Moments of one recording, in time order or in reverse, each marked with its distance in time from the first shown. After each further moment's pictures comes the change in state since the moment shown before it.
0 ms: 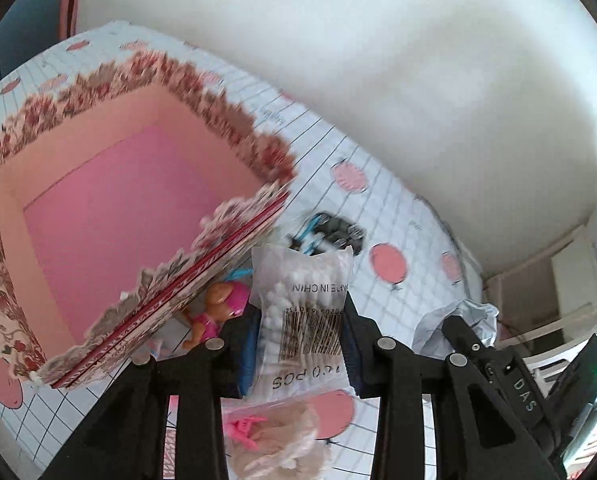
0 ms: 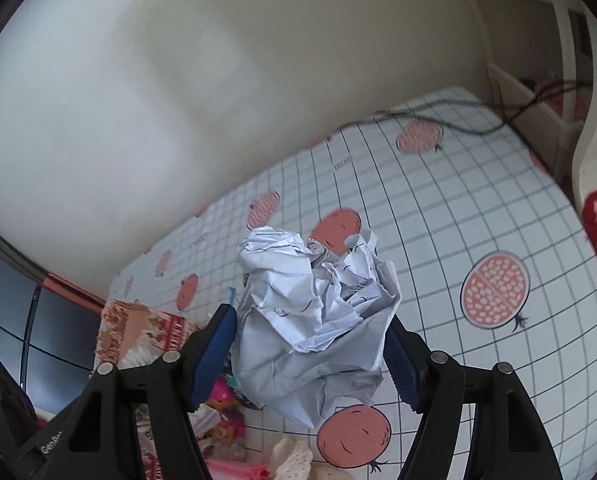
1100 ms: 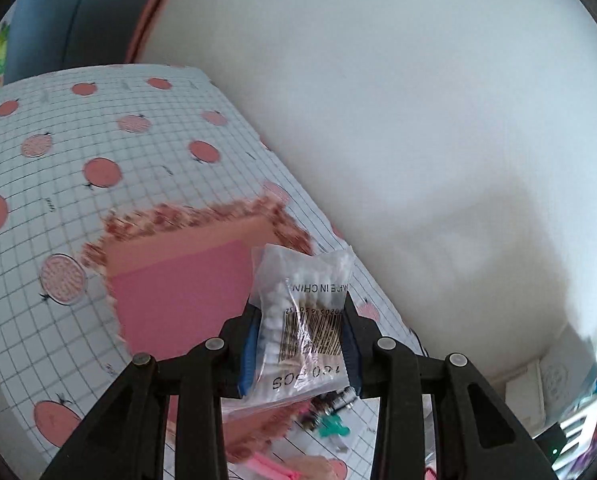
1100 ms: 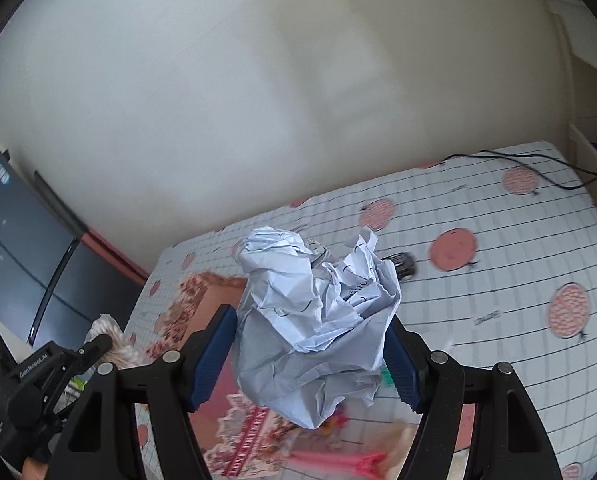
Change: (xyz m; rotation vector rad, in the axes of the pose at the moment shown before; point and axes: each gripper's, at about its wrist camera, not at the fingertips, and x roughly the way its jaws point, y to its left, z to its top) left arm -0.113 0.136 0.069 -0.280 -0.278 -0.060; right arm -0.008 0.126 -0.037 -0.212 0.010 0.142
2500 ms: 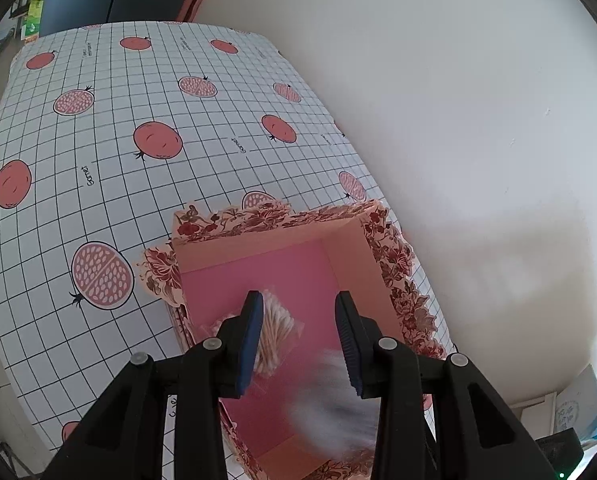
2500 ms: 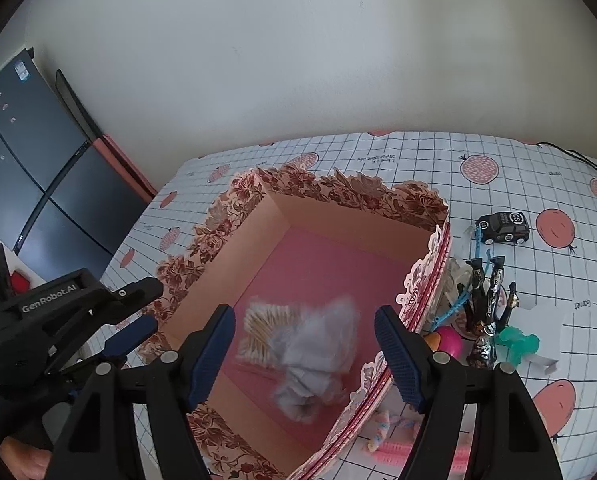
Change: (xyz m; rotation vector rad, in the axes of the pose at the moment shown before) left arm 0.048 0.074 0.024 -0.113 0.098 0.122; right arm 0.086 0.100 -0.052 -0.214 0.181 -0.012
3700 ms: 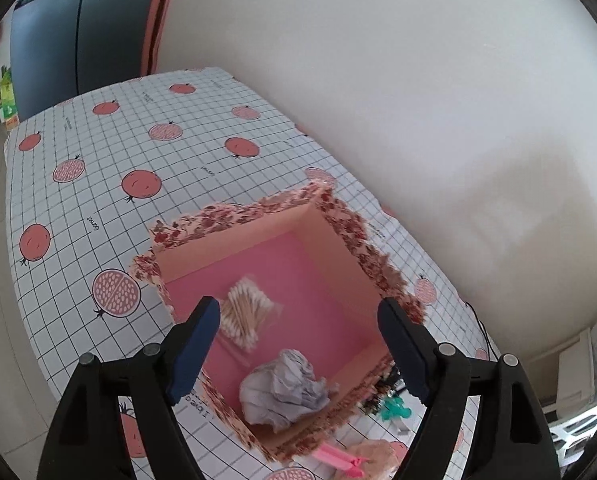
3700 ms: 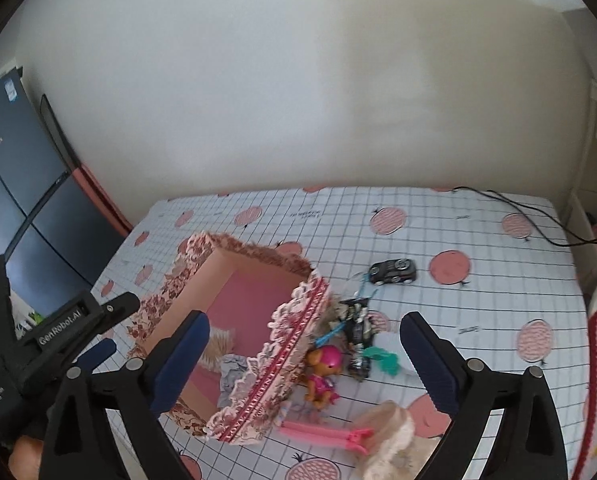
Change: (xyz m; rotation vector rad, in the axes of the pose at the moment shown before) left arm -0.046 -0.073 -0.037 0.256 -0.042 0.080; right arm -0.133 -0.059 0.021 0.018 -0.133 -0.133
